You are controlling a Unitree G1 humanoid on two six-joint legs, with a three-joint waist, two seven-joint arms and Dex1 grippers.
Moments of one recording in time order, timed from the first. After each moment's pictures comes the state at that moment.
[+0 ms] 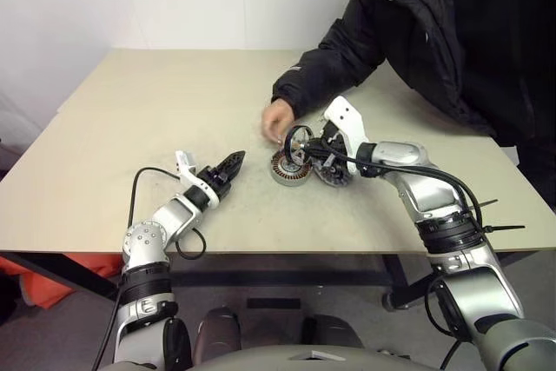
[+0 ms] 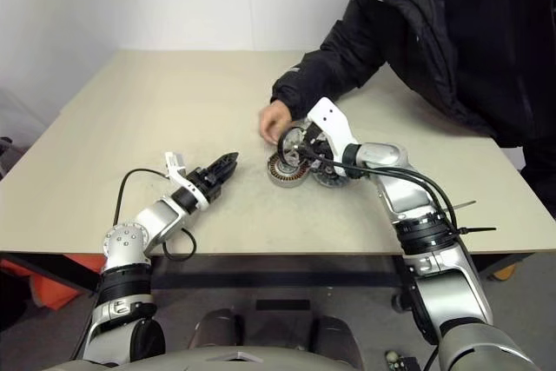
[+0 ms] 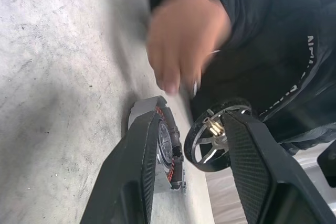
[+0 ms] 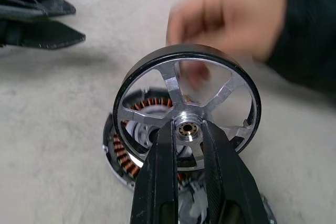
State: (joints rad) left arm -0.34 0.03 0.44 0.17 -1.11 0.94 -0.24; right arm -0.59 -0.47 0.18 0.08 0.12 0.55 0.81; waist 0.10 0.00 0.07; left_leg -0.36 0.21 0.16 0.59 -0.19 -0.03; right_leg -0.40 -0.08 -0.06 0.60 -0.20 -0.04
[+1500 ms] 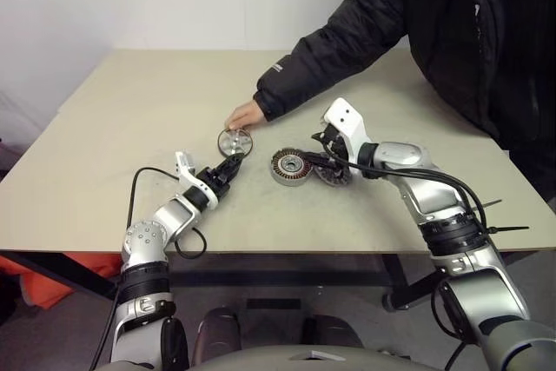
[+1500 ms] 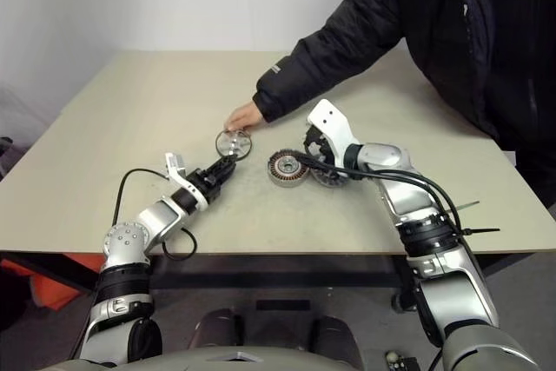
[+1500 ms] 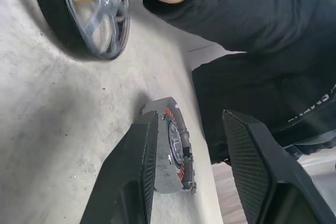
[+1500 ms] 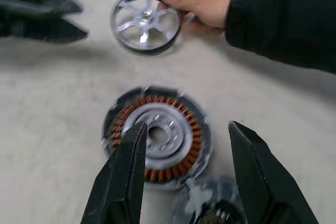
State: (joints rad) left arm -0.34 0.06 0.43 0.20 -1.09 0.91 -0.26; right arm -0.55 -0.51 0.20 0.04 0.12 0.51 0.83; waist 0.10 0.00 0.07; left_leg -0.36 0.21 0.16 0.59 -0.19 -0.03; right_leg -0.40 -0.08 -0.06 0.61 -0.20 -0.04
